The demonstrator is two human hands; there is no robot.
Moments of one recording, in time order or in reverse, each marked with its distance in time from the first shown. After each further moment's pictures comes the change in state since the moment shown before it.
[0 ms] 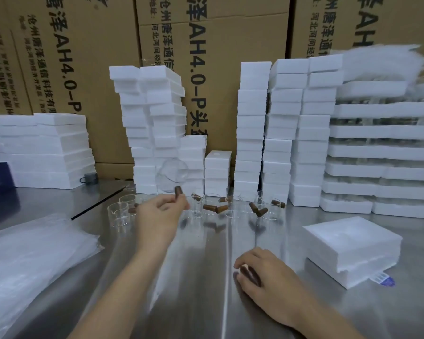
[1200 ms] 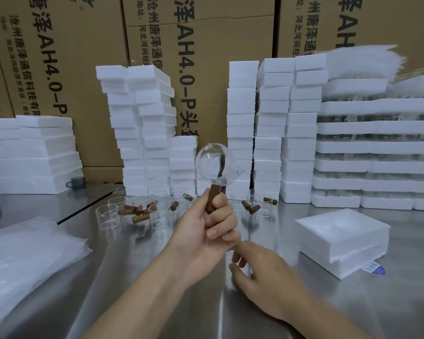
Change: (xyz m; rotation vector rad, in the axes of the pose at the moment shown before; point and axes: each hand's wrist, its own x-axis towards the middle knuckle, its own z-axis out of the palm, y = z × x) left_hand -0.068 0.036 0.043 -0.999 -0.858 -0.530; right_hand -0.003 -0.017 -0.003 -0.008 0.094 -0.026
